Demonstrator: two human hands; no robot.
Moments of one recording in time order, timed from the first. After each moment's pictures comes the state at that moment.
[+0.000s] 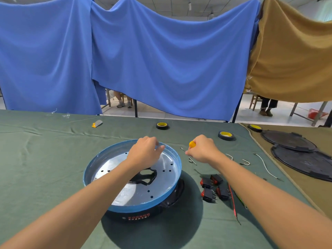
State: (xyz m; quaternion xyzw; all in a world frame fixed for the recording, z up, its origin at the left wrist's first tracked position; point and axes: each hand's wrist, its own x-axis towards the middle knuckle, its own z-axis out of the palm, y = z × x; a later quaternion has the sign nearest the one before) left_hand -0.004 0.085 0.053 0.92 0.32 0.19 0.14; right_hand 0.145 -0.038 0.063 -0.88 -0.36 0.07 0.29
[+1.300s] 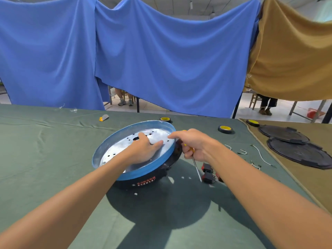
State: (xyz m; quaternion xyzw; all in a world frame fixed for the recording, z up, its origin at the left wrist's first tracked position) left_hand -0.055 0.075 0.050 0.88 0.39 0.11 0.26; right_hand 0.067 -0.051 0.089 -0.73 -0.28 0.36 0.50
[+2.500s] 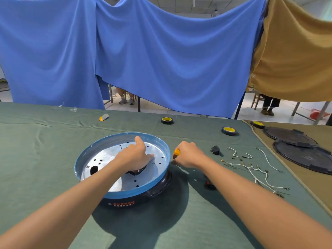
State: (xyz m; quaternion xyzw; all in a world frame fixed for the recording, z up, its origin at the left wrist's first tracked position) left_hand -0.062 0.089 0.042 0.89 0.42 0.05 0.15; right_hand 0.088 -0.019 0.040 -0.87 -0.45 0.10 0.16
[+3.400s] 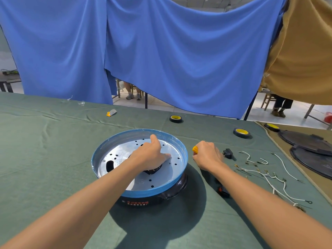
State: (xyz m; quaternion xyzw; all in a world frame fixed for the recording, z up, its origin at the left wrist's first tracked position) left_hand -0.047 0.089 0.042 0.89 0.40 0.05 0.21; right_hand 0.124 -0.008 0.012 -0.91 -0.39 -0.04 0.16
